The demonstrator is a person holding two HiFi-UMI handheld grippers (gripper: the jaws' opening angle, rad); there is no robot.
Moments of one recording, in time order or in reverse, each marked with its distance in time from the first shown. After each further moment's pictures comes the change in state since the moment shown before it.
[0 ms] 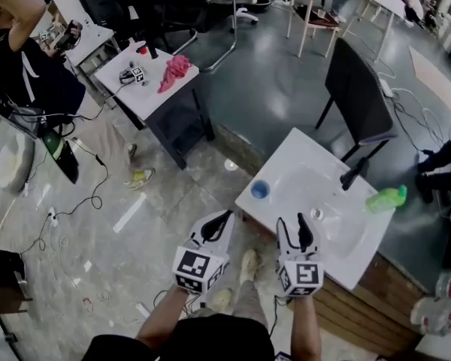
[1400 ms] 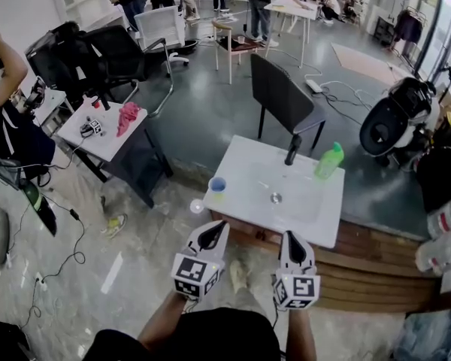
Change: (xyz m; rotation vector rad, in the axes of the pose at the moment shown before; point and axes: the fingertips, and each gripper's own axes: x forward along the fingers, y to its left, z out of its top) left arm -0.092 -0.130 0.018 0.120 -0.078 -0.310; right arm -0.221 0.010 0.028 0.023 -0.149 -0.362
